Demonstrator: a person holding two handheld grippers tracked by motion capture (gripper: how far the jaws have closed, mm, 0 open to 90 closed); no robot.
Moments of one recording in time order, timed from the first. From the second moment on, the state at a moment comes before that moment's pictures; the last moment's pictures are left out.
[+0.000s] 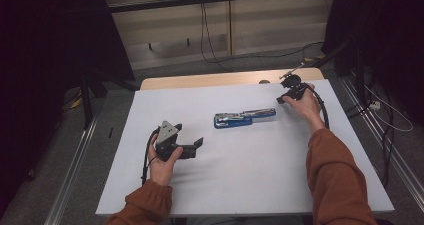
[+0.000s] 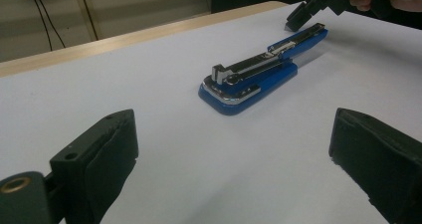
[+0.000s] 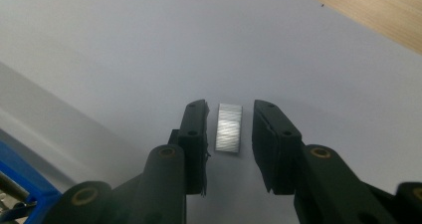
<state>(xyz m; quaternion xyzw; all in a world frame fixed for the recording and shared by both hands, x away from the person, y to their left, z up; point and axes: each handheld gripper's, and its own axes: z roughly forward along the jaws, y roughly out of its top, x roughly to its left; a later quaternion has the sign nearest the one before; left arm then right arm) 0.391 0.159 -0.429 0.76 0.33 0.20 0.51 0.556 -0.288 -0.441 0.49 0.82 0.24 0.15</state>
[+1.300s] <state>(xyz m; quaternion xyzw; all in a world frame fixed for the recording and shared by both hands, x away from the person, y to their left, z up) 0.391 0.159 -0.429 0.77 0.33 0.20 0.51 0.553 -0.285 -0.439 0.48 0.83 0.23 0.15</state>
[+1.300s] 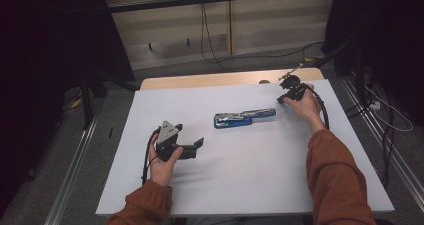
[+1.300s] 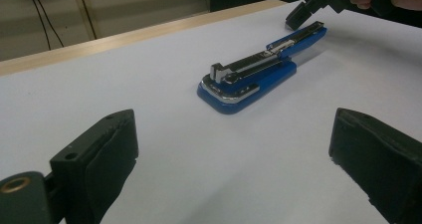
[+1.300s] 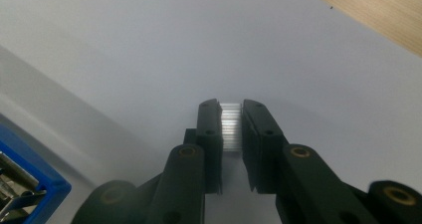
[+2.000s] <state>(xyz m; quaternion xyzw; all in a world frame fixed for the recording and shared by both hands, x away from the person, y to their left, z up) 0.390 0.158 -0.429 0.77 0.33 0.20 0.51 0.540 -0.289 -0.425 0.47 0.83 0.27 0.16</state>
